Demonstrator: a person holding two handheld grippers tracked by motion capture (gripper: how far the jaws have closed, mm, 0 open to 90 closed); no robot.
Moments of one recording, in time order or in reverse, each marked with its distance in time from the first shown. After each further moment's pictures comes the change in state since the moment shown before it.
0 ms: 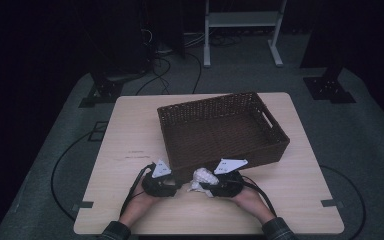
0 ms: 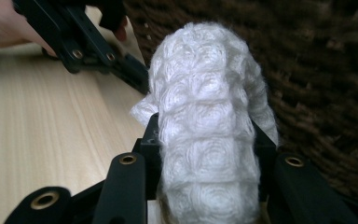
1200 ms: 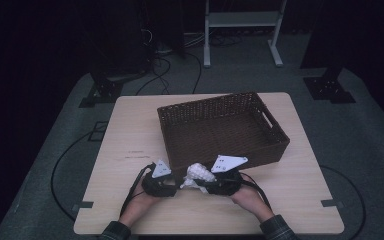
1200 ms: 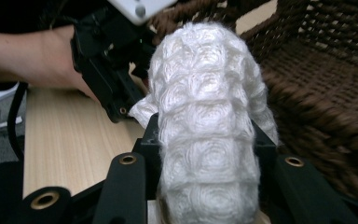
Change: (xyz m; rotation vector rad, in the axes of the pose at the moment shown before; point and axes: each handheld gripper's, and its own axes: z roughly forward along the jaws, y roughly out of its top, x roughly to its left) left arm 0.000 0.000 0.000 0.005 -0.001 0.001; right arm 0.018 0.030 -0.016 -0.076 0.018 -0.080
